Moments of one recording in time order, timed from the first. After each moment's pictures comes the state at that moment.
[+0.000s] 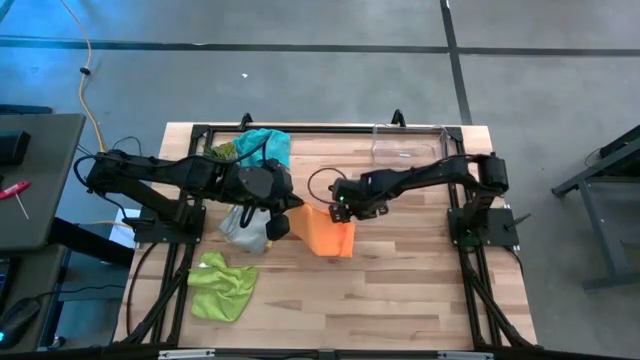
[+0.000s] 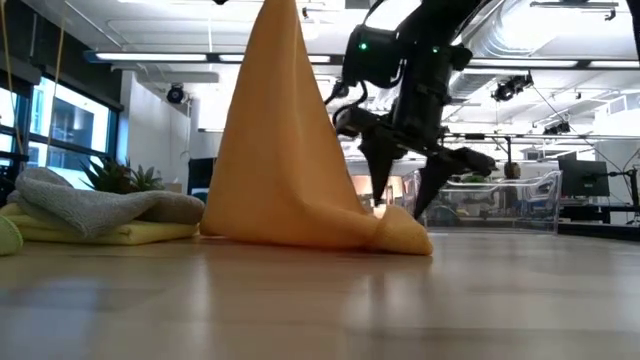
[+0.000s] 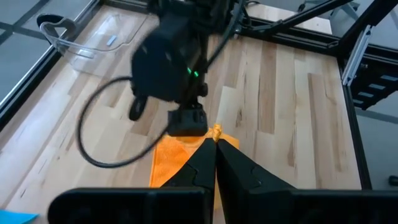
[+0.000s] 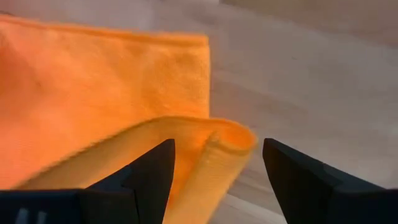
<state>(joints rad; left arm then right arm) -0.04 1.35 1.39 -0.73 -0.23 -0.30 -0.08 1.82 1.20 -0.66 -0.12 1.23</state>
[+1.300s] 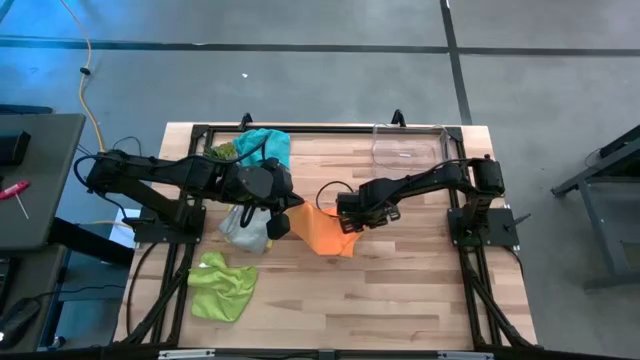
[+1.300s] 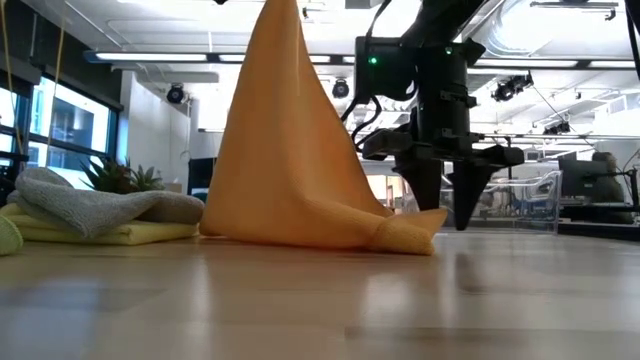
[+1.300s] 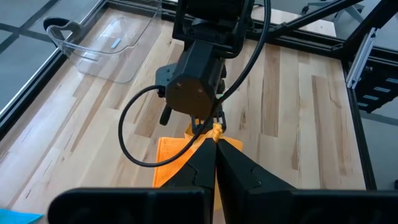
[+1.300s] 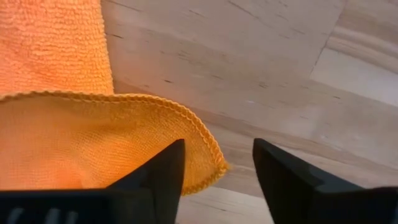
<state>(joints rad) -0.04 1.35 1.39 -0.73 -0.25 -0.30 -0.02 1.86 1.20 -0.85 -0.08 1.26</state>
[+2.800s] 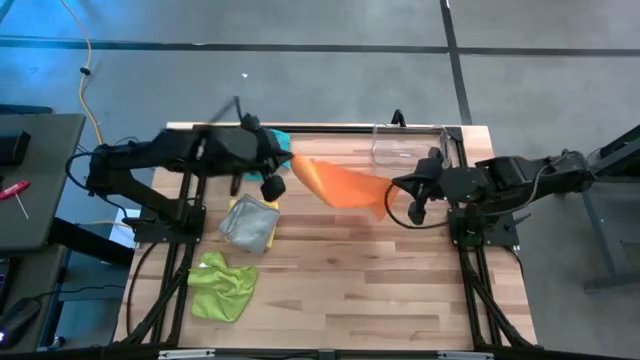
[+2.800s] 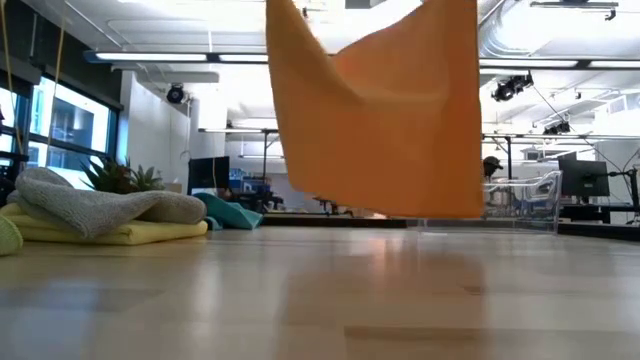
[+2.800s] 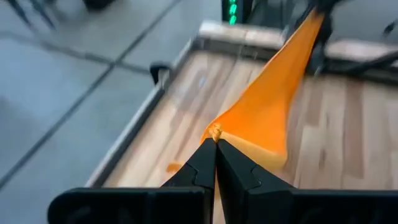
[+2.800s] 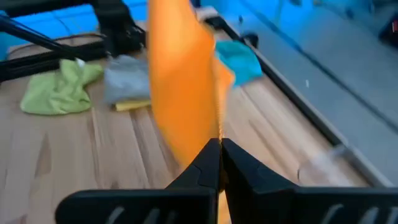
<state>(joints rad) 0.09 1.34 1.62 -0.91 -0.44 -0.17 0.25 0.99 1.20 -0.82 0.54 0.35</state>
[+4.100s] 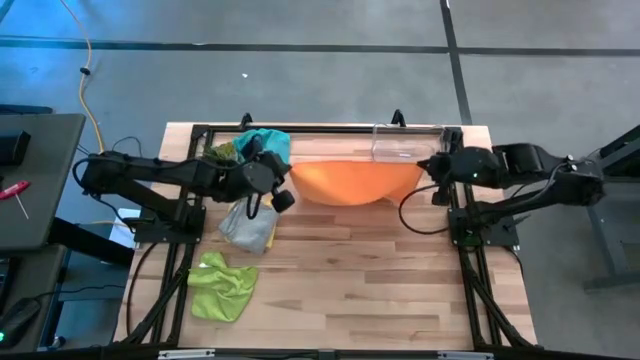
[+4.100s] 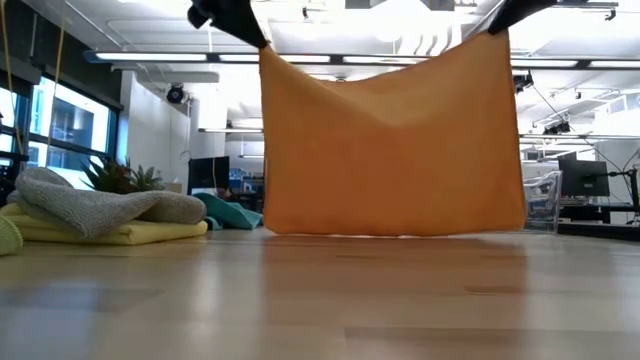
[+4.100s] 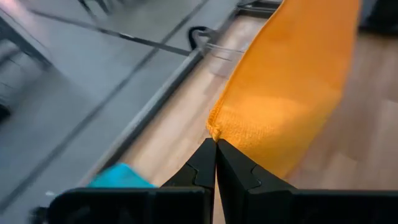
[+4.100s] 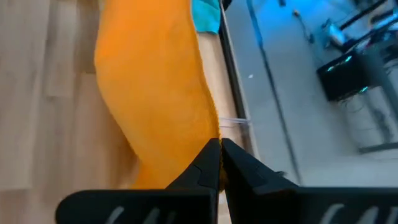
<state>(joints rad) 0.05 1.29 1.20 -0.65 -0.68 -0.22 0.02 0.87 1.20 -1.10 0.50 -0.24</state>
